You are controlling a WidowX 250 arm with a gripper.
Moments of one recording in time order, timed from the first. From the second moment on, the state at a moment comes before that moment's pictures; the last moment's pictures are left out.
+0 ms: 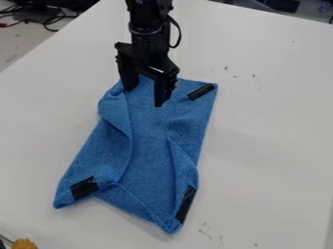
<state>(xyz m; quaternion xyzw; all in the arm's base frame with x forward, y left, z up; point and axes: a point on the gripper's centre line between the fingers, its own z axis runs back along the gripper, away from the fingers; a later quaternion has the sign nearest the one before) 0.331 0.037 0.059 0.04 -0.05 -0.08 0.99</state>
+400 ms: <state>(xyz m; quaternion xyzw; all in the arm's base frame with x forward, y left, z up) 0.306 0.036 0.043 0.04 -0.02 -0.06 1.00</state>
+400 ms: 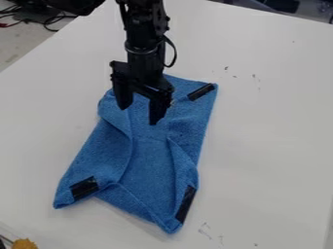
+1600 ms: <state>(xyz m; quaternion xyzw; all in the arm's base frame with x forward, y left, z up) 0.193 0.055 0.012 0.01 -0.05 0.06 1.00</state>
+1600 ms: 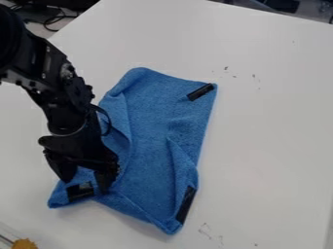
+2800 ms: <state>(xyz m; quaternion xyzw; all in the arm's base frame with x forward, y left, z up) 0.213 0.058 0.070 0.07 -0.06 0.07 0.99</state>
